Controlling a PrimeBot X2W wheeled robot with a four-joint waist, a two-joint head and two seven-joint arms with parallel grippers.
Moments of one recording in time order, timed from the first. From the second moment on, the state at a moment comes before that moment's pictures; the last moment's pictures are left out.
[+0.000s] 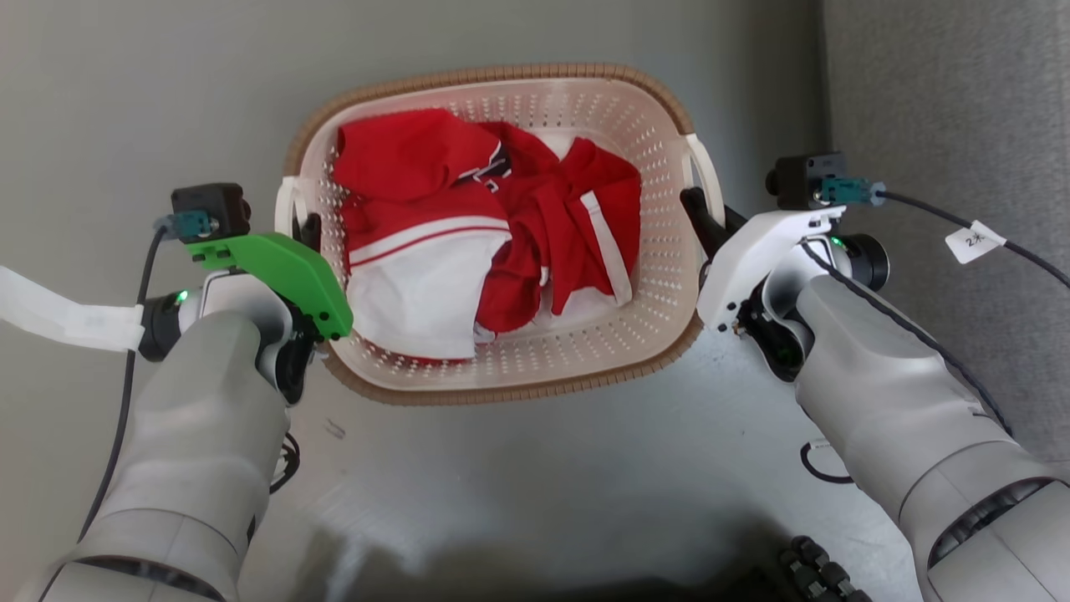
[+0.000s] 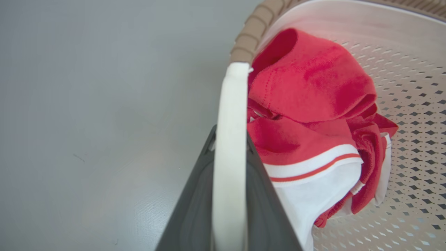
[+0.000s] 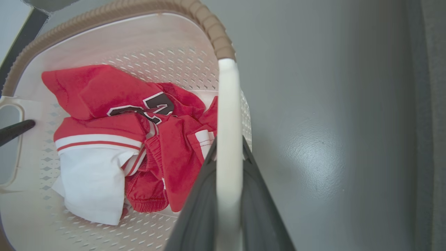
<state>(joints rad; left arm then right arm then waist) -0.89 0.02 -0.49 1.21 -0.73 -0.08 -0.13 -0.85 -0.04 0.71 1.14 0.72 0.13 -0.20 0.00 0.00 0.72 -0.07</state>
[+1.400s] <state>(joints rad) -1.00 0.02 -0.50 1.23 -0.71 -0.07 -0.21 -0.95 -0.04 0.69 1.15 0.72 0.14 -0.24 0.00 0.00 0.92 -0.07</state>
